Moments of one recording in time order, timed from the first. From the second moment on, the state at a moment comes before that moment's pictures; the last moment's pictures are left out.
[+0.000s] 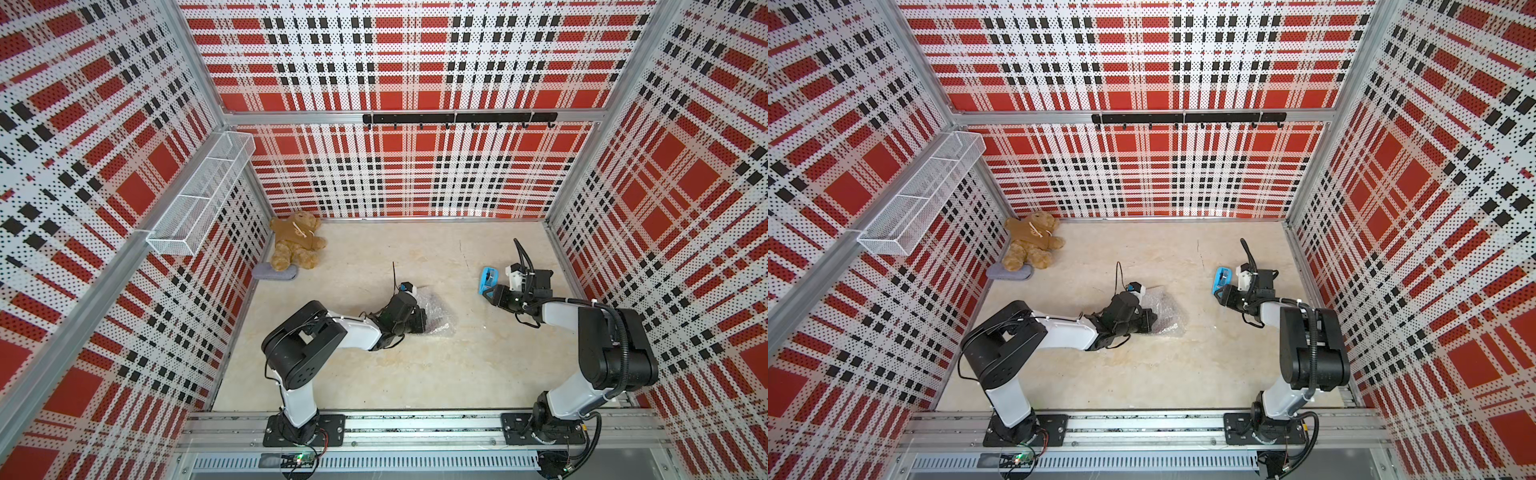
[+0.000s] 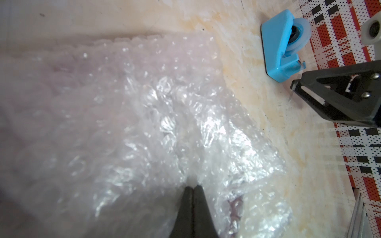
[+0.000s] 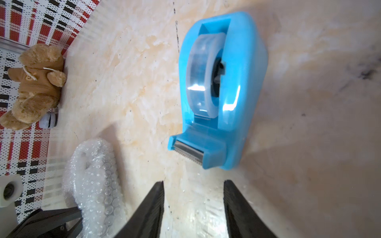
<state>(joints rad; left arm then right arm) -0.79 1.81 0.76 0.34 0.07 -0.75 -0.06 1.63 0.69 0.10 -0.54 0.34</state>
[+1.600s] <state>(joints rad) -0.79 1.81 0.75 0.35 0.07 -0.75 -0.09 1.70 0.68 0.20 -0.63 0.38</state>
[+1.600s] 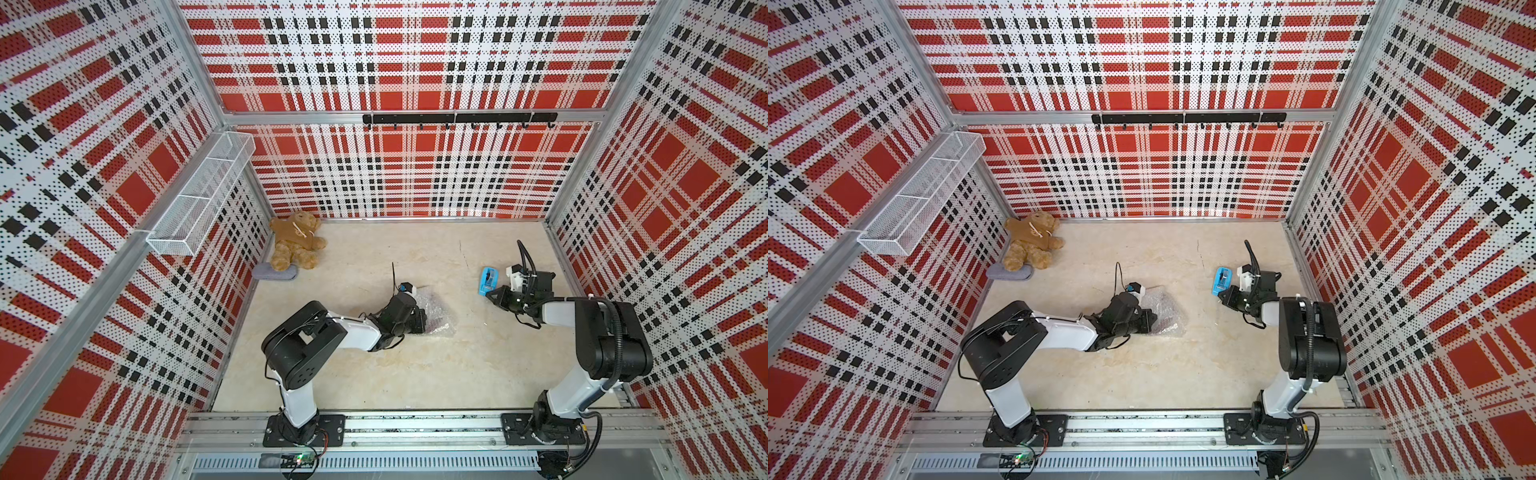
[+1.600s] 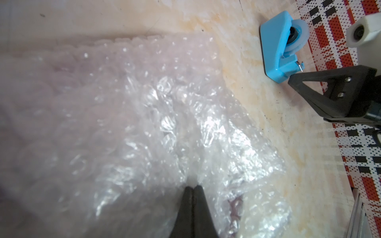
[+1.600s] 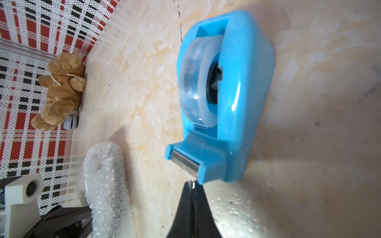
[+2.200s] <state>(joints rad) -0.79 1.81 0.75 0.35 0.07 -0.75 -0.09 1.77 0.83 -0.04 -0.62 0.38</state>
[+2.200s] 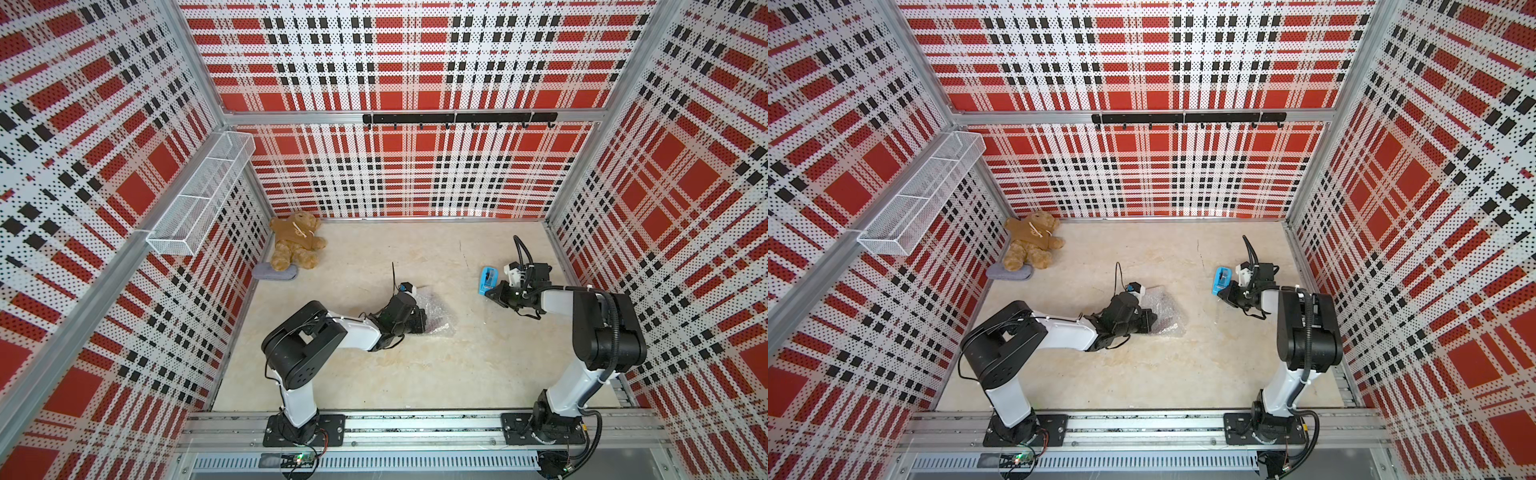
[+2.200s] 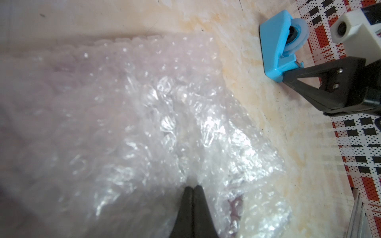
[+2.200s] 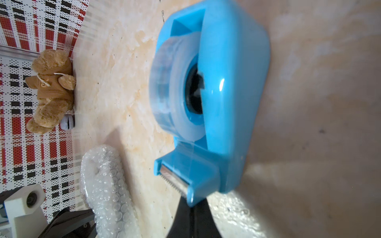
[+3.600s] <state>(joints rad) -0.80 1.81 0.74 0.37 0.07 -0.75 0.18 0.83 0.74 -0.43 -0.60 0.38</state>
